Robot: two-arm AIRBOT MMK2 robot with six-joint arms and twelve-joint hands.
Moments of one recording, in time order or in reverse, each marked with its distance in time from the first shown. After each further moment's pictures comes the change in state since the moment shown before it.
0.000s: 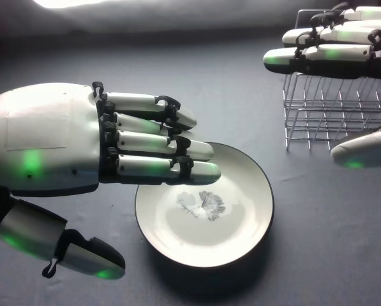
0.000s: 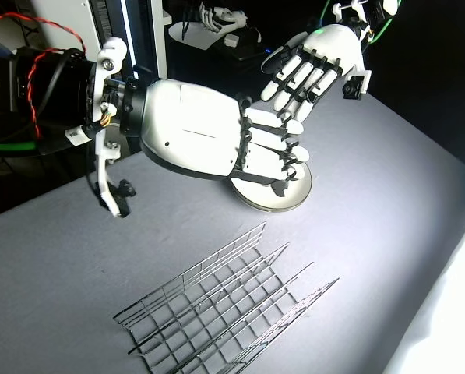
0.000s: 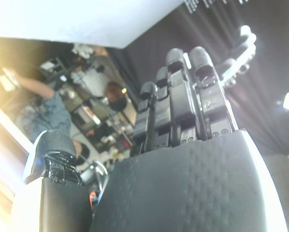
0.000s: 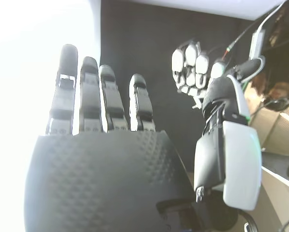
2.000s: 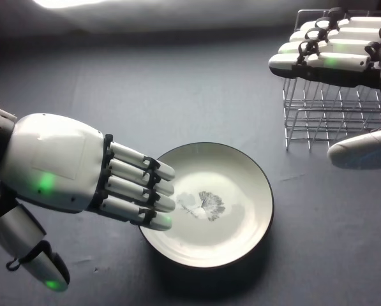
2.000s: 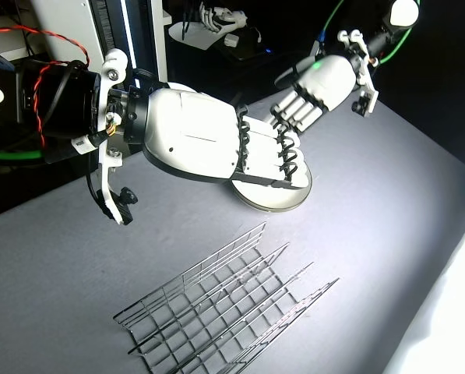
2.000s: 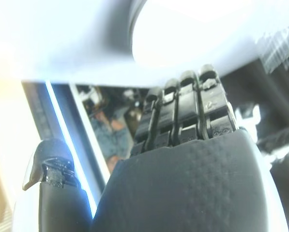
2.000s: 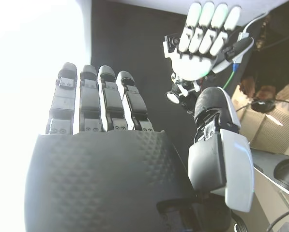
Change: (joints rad) left arm -0.117 -0.175 0.250 0.642 -0.039 -0.328; right arm -0.037 -0.028 0.033 -0.043 0.056 -0.001
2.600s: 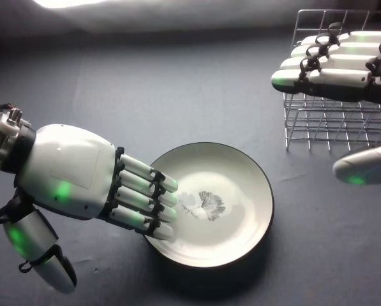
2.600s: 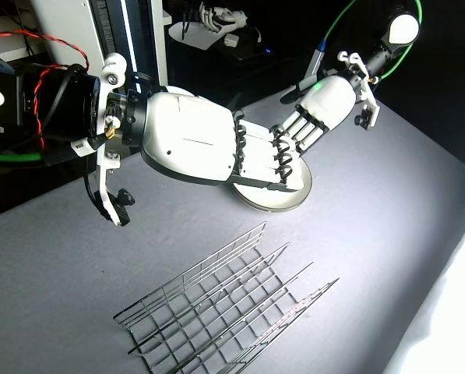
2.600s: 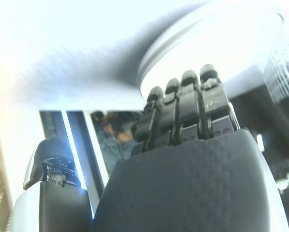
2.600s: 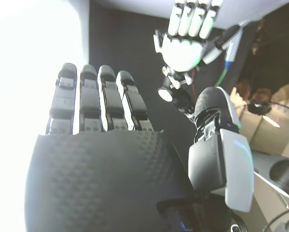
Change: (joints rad) left arm 0.020 -0.094 0.093 0.080 0.034 -0.047; right arm -0.046 -0.002 0.026 -0.046 0.073 0.000
